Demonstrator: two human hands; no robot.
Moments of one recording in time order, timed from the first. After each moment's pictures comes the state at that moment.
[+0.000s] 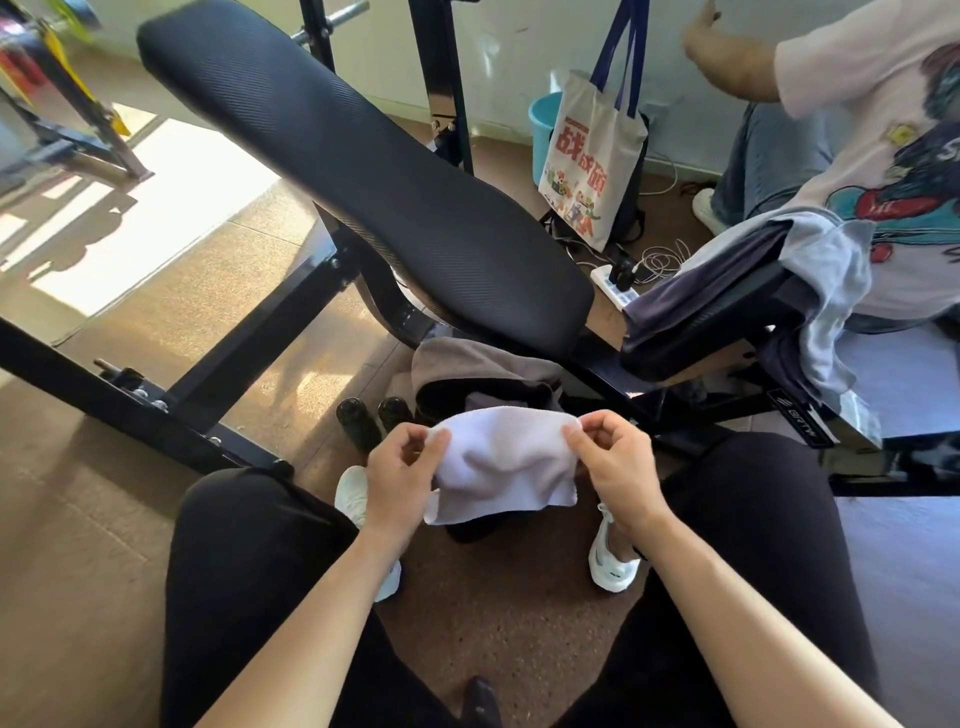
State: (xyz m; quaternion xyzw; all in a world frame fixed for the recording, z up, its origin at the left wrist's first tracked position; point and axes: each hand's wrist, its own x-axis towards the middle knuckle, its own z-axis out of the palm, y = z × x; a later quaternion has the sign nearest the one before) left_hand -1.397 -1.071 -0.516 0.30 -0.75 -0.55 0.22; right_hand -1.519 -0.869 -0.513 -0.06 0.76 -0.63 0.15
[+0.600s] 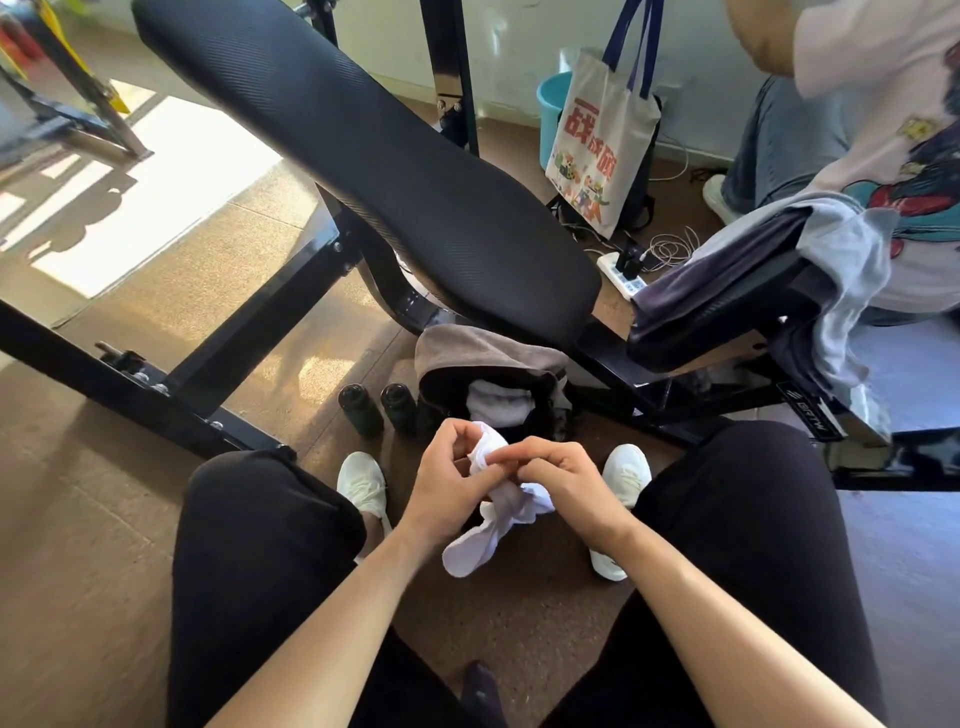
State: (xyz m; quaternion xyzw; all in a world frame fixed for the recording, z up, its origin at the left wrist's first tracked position) left_hand -1.399 -1.045 -0.521 0.22 -0.74 -0.63 0.09; right_hand -1.487 -0.894 -0.509 -0.23 0.66 -0.62 0.35
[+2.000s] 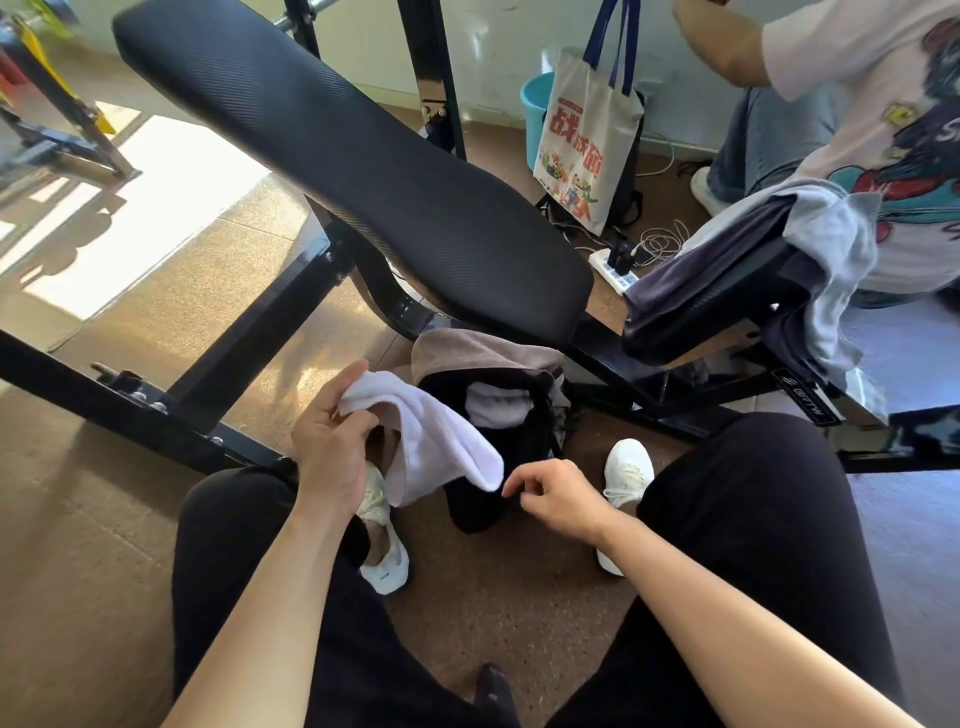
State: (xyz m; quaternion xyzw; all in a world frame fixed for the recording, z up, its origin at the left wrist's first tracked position) left_hand -1.389 -1.135 -0.495 0.29 -0.56 -0.72 0.28; right_hand -1.500 -0.895 -0.570 -0.30 0.84 -0.32 0.30
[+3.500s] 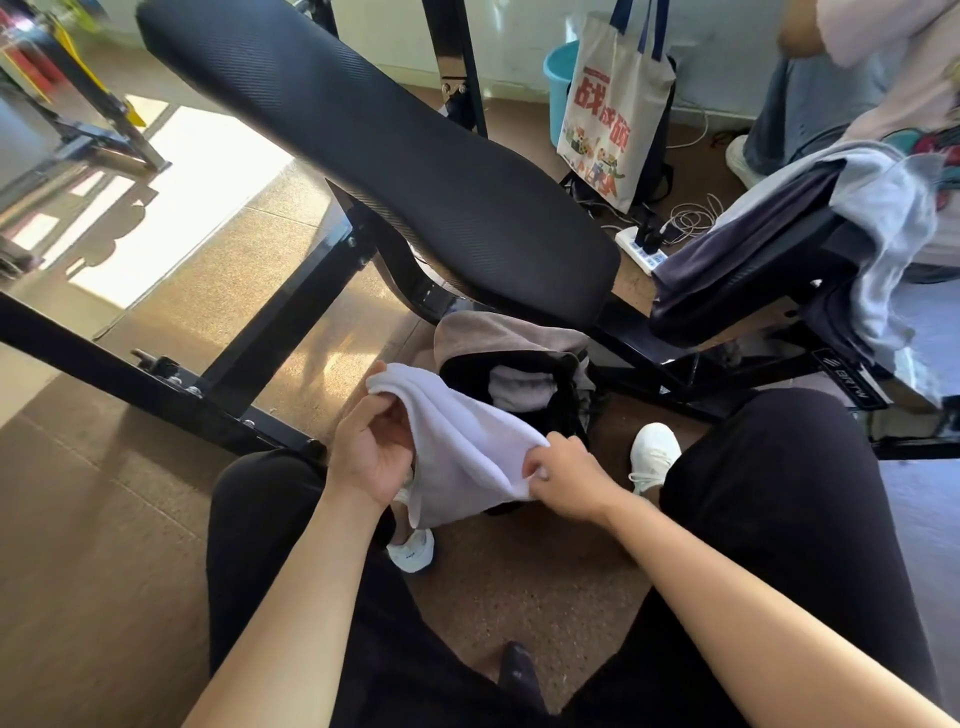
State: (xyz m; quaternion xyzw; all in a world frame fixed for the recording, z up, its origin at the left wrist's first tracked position) left_hand -1.385 -1.119 -0.480 0.27 -0.31 -0.89 0.20; right_hand -1.496 -0.917 -0.570 -0.33 0.87 -0.18 0.30
